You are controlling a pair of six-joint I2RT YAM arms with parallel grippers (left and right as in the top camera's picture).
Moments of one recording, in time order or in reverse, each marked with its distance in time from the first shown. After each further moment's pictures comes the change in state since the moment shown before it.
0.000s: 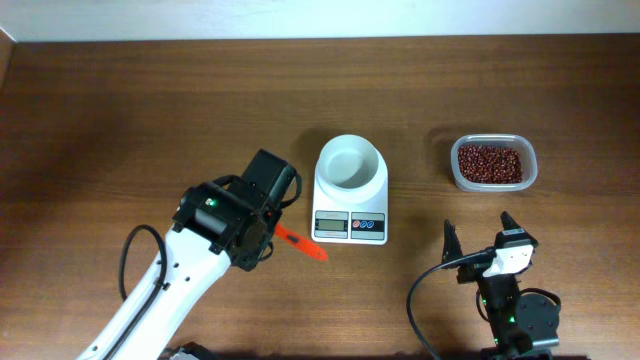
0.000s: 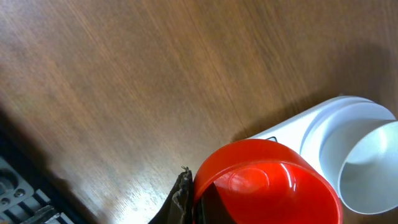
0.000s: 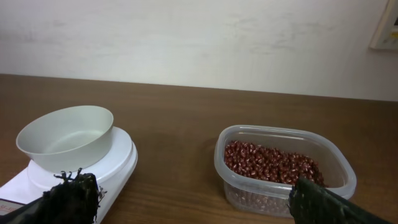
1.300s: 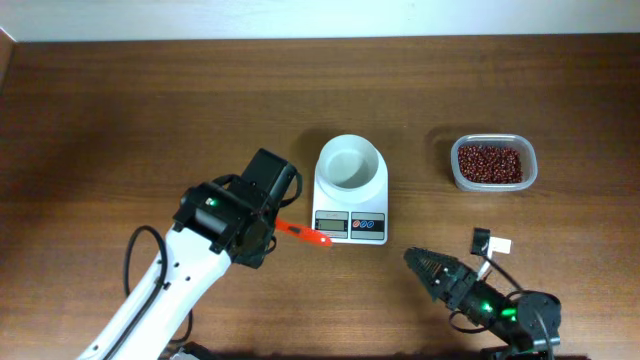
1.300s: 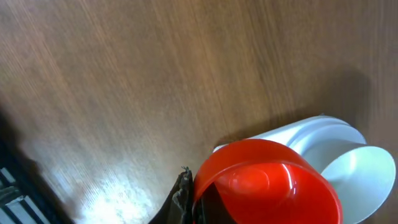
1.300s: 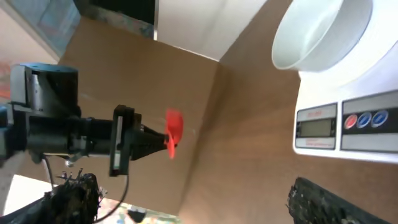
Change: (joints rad) left arm 0.000 0.004 0.000 0.021 0.001 -0.170; right arm 0.001 0.091 0.000 0.143 -0.773 1.213
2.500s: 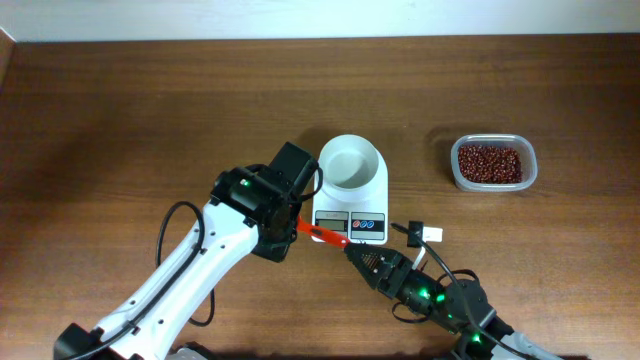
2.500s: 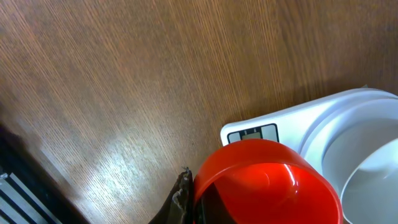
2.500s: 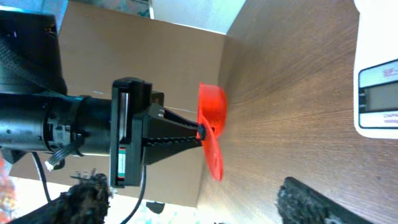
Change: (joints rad) left arm -0.038 0.142 0.000 0.070 0.113 -0.011; right arm 0.639 0.922 0.018 0.906 0.570 0.117
